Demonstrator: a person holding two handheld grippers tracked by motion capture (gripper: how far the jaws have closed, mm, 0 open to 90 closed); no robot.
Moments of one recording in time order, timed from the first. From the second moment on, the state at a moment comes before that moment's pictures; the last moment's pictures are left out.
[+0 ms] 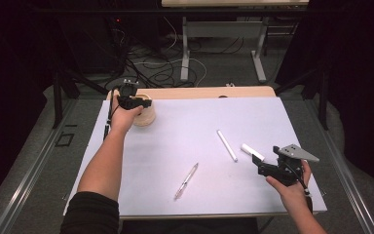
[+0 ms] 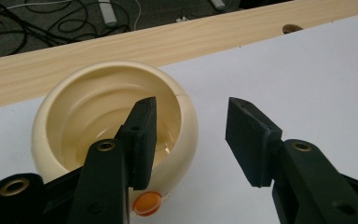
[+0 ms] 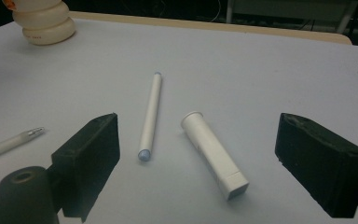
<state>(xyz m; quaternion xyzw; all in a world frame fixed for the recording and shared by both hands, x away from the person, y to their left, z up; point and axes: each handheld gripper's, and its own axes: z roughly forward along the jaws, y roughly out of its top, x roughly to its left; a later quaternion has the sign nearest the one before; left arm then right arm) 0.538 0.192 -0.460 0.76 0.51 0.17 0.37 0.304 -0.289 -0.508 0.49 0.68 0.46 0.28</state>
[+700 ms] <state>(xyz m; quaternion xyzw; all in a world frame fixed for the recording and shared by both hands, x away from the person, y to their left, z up) 0.547 0.185 -0.477 0.79 0.49 0.17 0.34 0.303 -0.289 -0.508 0.50 0.68 0.46 0.27</state>
